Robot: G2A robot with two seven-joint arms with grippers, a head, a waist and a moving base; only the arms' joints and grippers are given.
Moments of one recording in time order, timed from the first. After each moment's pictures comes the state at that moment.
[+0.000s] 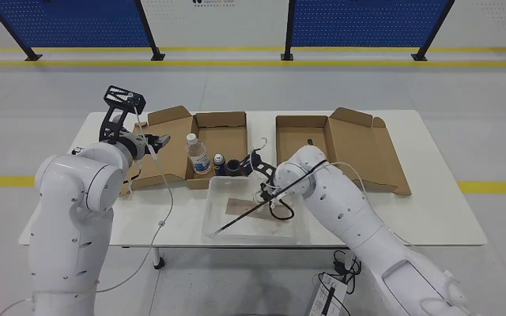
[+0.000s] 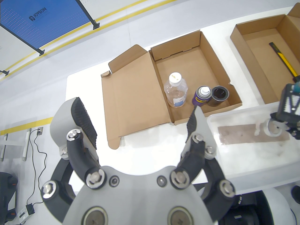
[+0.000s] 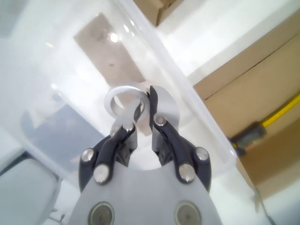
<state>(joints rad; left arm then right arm) 1.12 -1.13 -1.55 -2.01 1.26 -0.09 -1.23 -0.71 -1.44 0.82 -1.21 -0.87 -0.23 1.31</state>
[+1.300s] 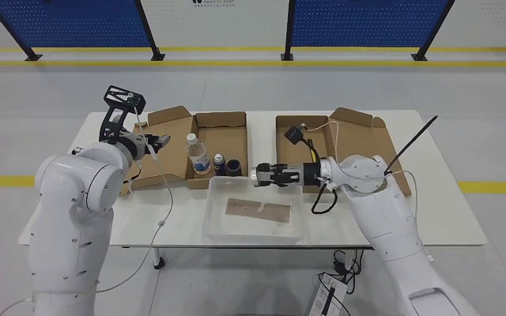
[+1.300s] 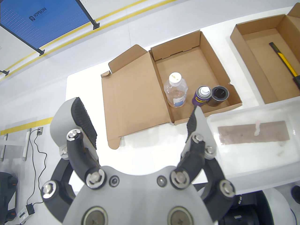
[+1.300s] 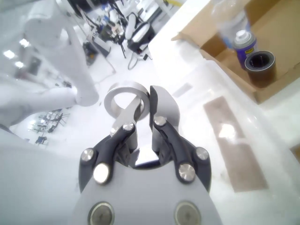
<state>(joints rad) 1.12 -1.13 -1.55 -2.01 1.26 -0.09 -1.23 -0.90 -1.34 1.18 -1.30 0.02 -0.50 1.23</state>
